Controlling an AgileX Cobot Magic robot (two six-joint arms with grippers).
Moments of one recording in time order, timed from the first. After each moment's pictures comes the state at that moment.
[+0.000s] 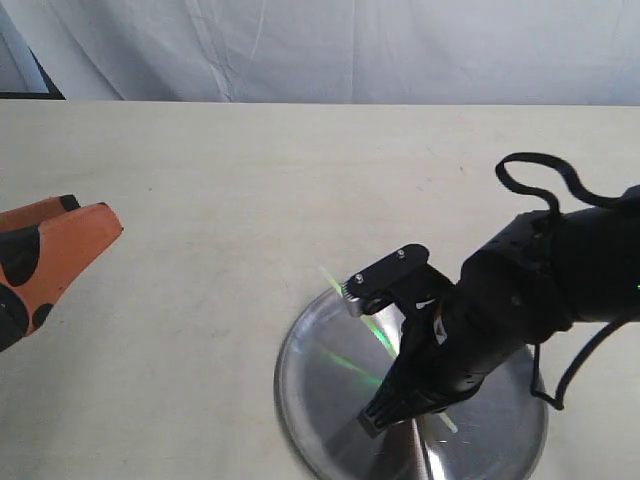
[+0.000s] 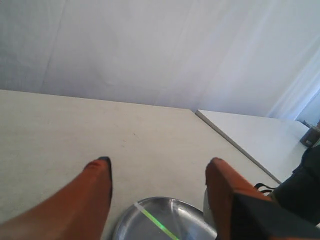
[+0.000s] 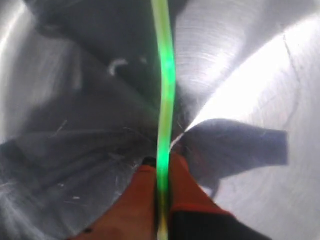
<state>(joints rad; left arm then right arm) -0.30 0.65 -0.16 0.92 -0.59 -1.30 0.65 1.64 -0.70 0.06 0.50 0.03</state>
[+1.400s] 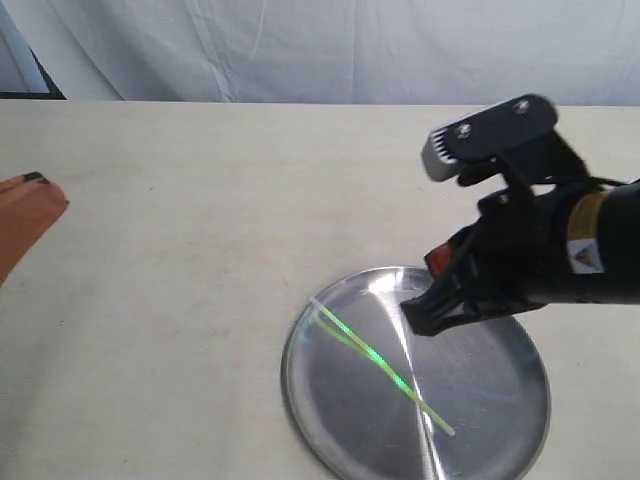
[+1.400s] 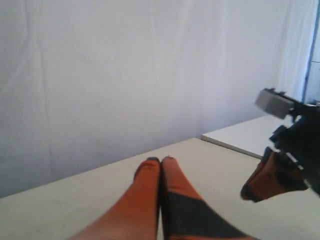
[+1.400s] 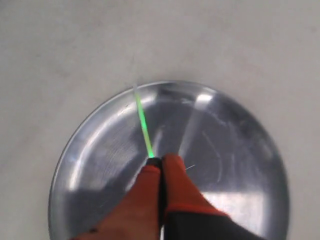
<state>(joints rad) -0.30 0.49 -0.16 0.92 -0.63 -0.98 0.65 1.13 -0.70 -0.17 0.52 0.26</state>
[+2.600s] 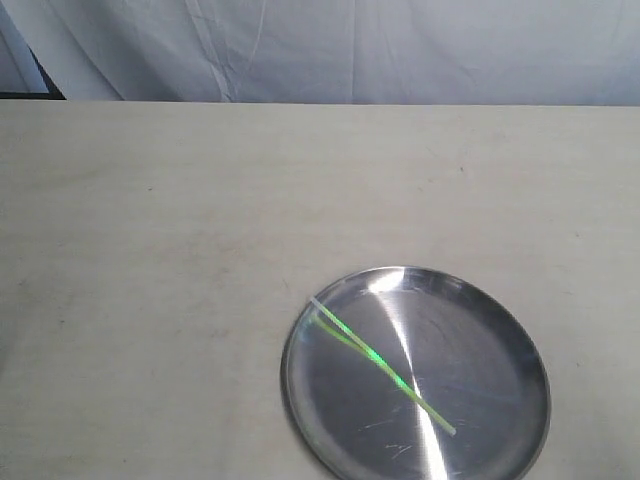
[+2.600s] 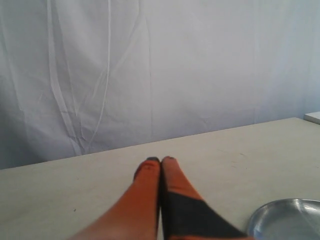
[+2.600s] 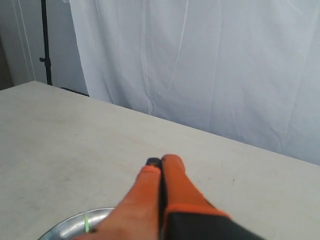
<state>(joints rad) -0.30 0.06 -0.06 1.68 -0.16 -1.72 0.65 0.14 -0.47 -0.51 0.59 0.37</state>
